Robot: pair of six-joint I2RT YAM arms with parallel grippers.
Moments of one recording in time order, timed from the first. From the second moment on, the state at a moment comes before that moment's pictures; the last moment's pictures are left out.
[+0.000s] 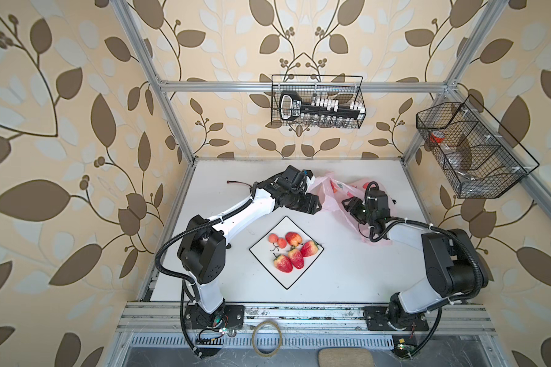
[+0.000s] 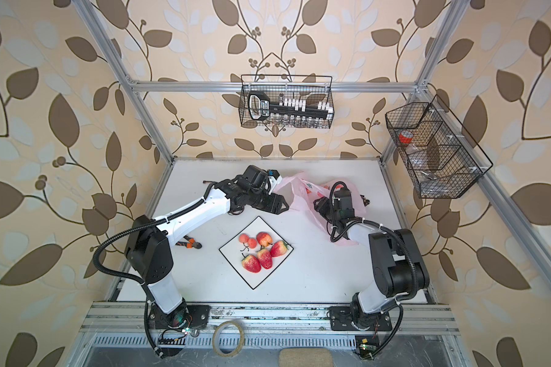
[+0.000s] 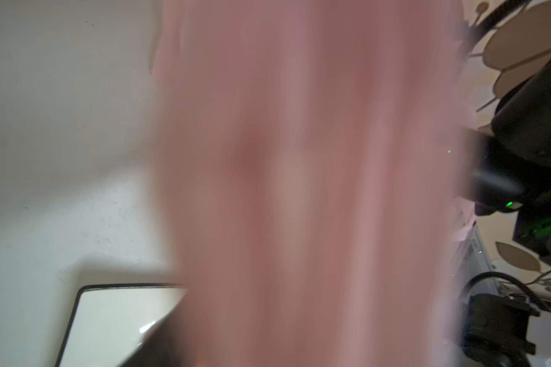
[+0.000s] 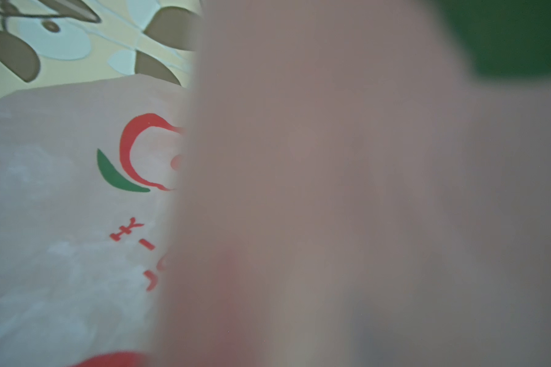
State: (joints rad) left arm -0.64 1.78 1.51 -0.59 0.35 -0.37; right arm 0.13 1.61 0.72 0.26 -0.18 0.86
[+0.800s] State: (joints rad) left arm -0.75 1.84 1.59 -0.65 0.51 -0.23; right arm 0.20 1.90 0.94 0.51 -0.19 1.20
